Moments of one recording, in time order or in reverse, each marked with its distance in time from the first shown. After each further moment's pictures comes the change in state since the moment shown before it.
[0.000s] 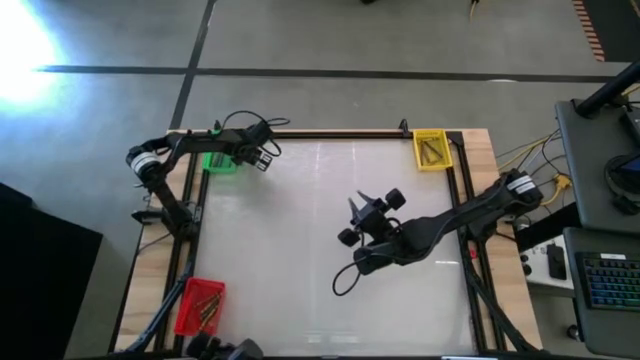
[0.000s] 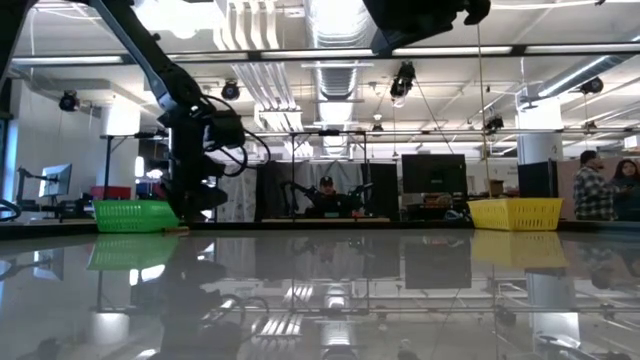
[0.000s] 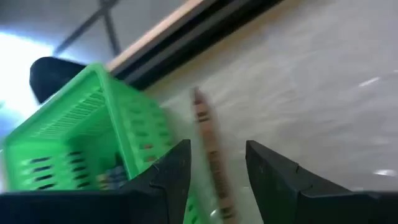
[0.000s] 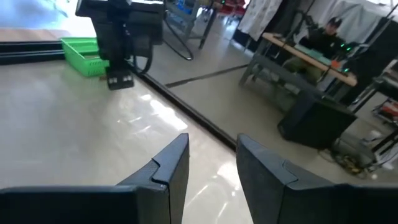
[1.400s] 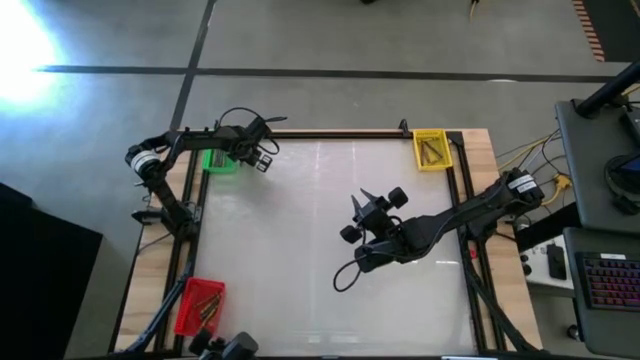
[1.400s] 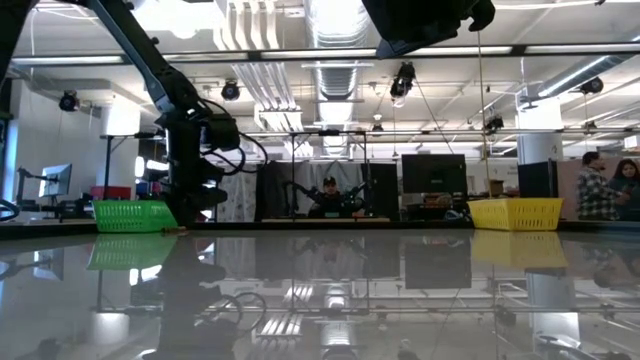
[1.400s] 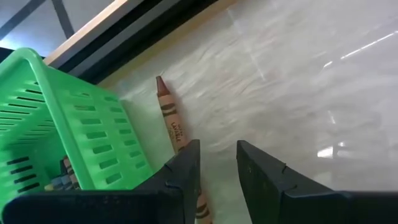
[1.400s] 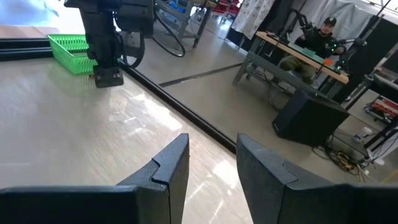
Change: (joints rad) left arm 0.060 0.005 0.004 -0.005 0.177 0.049; right arm -0.008 -0.013 -0.035 -0.015 0.016 0.030
